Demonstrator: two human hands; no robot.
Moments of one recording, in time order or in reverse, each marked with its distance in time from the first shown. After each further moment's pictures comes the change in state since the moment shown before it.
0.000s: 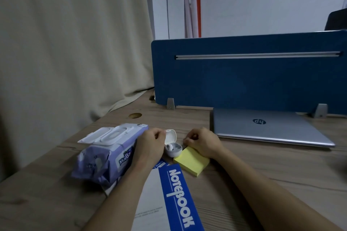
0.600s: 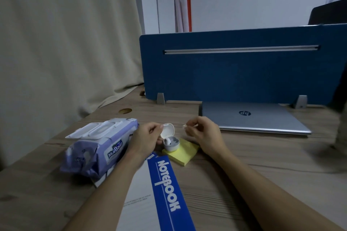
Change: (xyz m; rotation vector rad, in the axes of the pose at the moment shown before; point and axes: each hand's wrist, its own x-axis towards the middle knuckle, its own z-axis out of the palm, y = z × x) left_hand -0.010 0.008 0.006 -0.235 -0.194 -0.012; right_hand -0.050 0.008 -0.021 0.459 0.362 -0.122
